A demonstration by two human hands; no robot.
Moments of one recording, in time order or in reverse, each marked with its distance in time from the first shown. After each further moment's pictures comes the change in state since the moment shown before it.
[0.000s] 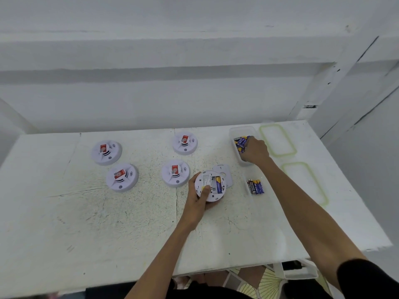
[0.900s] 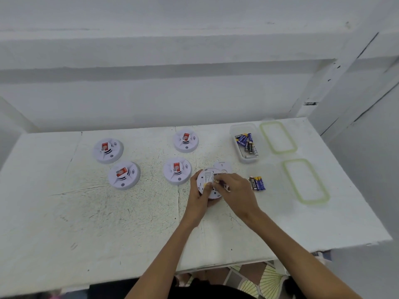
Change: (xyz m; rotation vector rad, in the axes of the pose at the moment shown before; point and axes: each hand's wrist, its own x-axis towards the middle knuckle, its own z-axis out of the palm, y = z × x) left_hand -0.001 -0.001 0.003 0.032 0.030 0.044; right_hand -0.167 -0.019 0.058 0.313 0.320 -0.608
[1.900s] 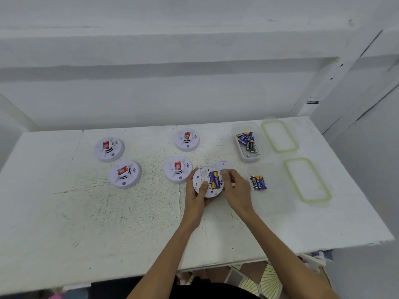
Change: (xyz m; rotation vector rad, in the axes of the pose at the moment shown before) left_hand 0.002 -0.010 -0.006 -0.135 0.116 0.021; right_hand 0.001 0.000 0.024 0.437 0.099 0.512
